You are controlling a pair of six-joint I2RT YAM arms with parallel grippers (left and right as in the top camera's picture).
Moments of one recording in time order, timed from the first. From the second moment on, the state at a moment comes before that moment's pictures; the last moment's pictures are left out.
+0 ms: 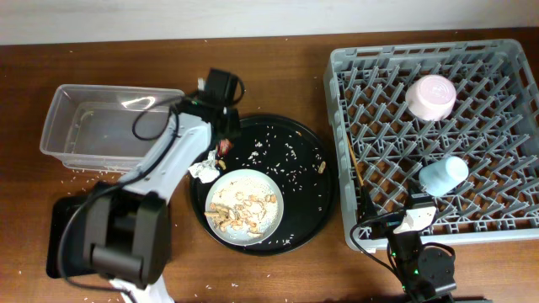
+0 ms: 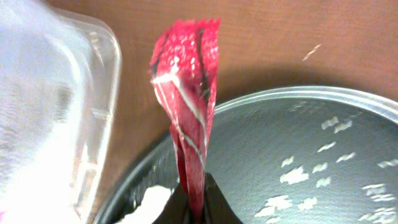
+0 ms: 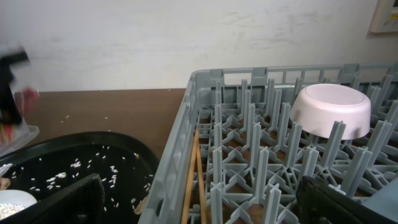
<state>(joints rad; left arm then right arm) -0.33 1.90 1.49 -0.73 -0.17 -0.41 0.21 0.02 0.01 -0.07 0.08 0.09</state>
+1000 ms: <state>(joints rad) -0.32 1.78 1.53 -1.05 -0.10 -0.38 0.21 0.02 0.01 -0.07 0.08 0.09</state>
